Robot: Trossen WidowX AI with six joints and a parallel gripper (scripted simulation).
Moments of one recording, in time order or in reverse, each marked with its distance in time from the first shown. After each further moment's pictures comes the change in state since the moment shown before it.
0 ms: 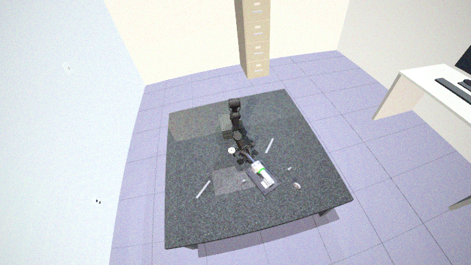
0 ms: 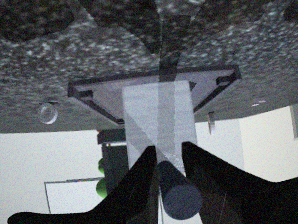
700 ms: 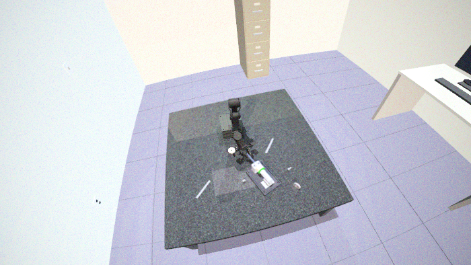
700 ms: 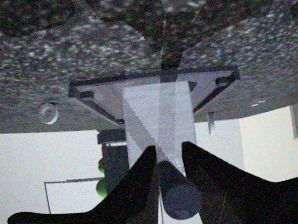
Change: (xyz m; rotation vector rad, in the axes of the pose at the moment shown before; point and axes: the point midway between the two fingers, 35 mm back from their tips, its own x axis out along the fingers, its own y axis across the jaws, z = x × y) arm -0.002 0.000 0.001 0.000 0.000 0.000
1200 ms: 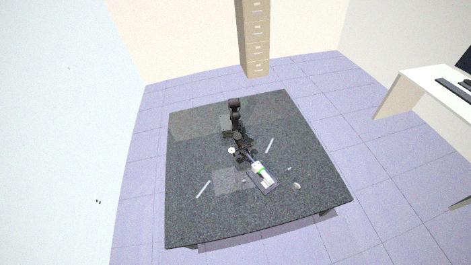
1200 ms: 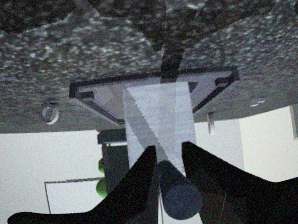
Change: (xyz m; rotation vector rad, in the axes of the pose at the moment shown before) arm -0.001 0.000 0.001 0.000 0.000 0.000
